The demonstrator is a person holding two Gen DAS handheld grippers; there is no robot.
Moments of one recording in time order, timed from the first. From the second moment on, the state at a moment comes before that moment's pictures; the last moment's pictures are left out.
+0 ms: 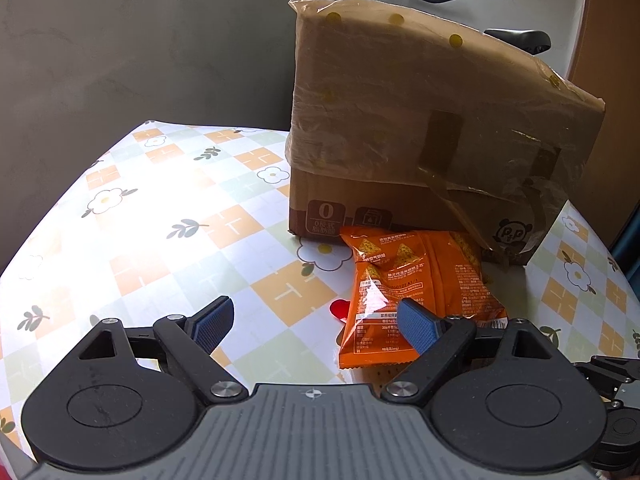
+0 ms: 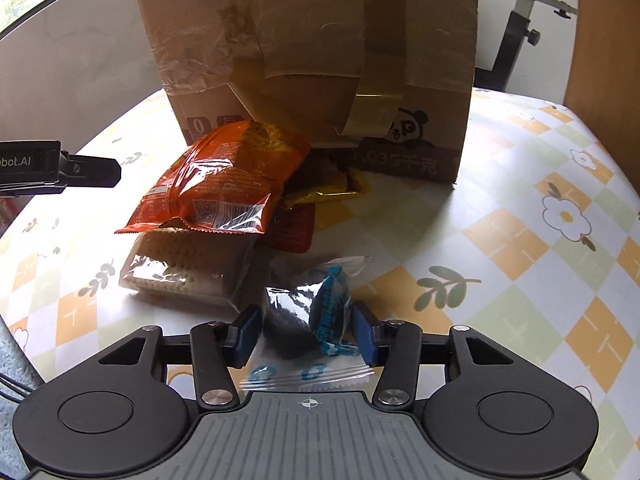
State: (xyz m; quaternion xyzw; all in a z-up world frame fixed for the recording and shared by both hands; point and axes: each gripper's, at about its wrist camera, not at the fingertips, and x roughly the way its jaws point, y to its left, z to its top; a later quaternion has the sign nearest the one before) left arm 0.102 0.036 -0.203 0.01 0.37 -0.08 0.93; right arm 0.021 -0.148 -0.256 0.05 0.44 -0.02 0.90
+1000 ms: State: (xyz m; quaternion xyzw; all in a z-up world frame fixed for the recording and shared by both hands) left arm 0.116 0.000 -0.205 0.00 0.34 -0.15 0.93; right arm 0.028 -0.203 -0.253 0.06 0.40 -0.08 0.91
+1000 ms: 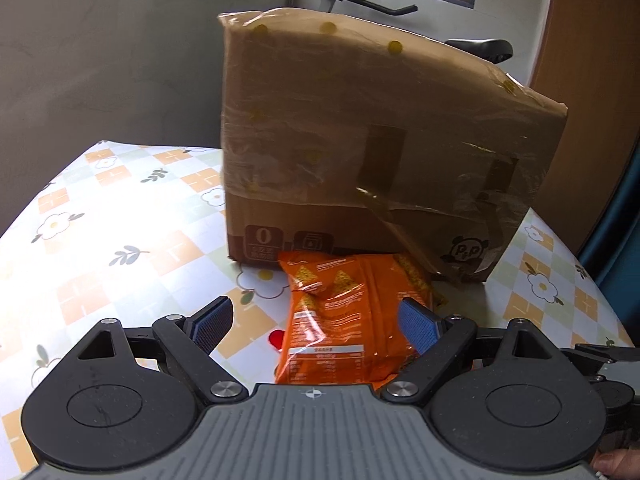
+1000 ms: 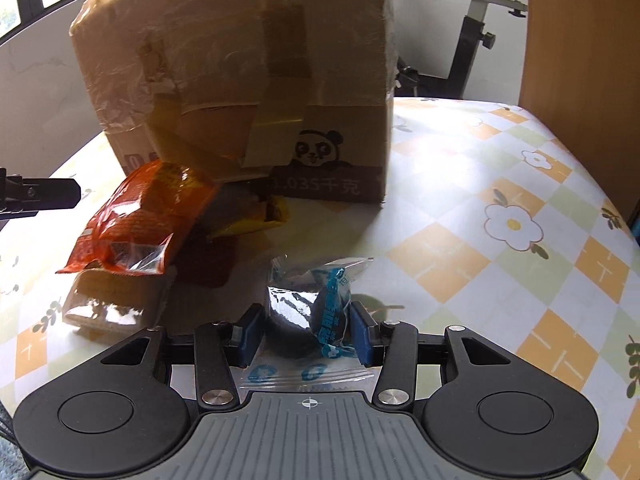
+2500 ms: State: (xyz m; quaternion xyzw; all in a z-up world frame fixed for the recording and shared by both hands) left arm 0.096 0.040 -0.218 -0.05 0.28 -0.09 0.95; right arm 0.031 -0.220 -0.268 0.02 0.34 -0.08 0.94
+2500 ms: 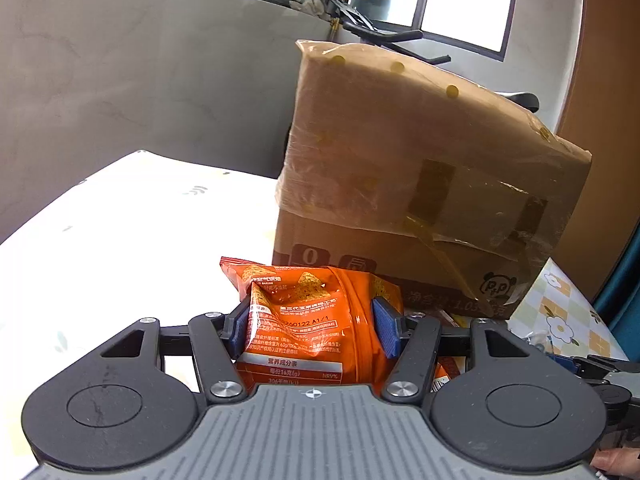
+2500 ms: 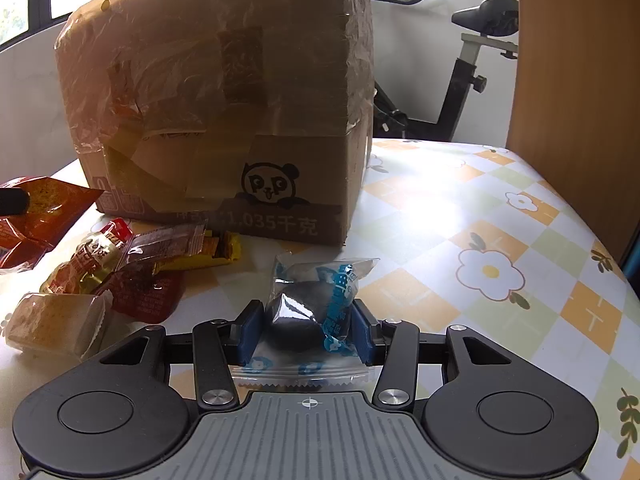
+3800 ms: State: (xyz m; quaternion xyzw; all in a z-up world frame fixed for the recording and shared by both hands) left arm 0.079 0.066 -0.216 -0.07 0.26 -0.07 0.96; right arm 0.017 -0.219 -0.264 0.03 0.34 -0.08 0.94
